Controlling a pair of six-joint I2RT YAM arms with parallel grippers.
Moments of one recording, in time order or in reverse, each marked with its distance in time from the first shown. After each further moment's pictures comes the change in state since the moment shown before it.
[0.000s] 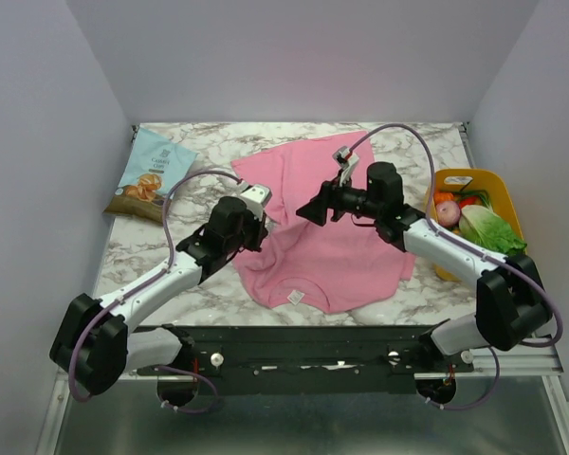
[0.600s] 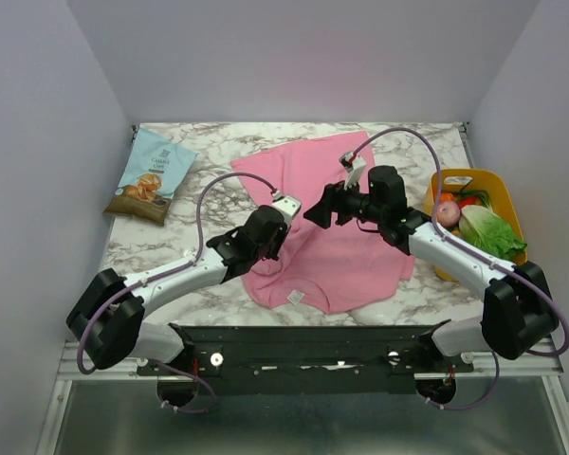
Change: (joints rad) left arm -0.222 0.150 0.097 -0.083 -0.285 0.048; right arm 0.000 -0.057 -0.017 -0.148 0.146 -0.007
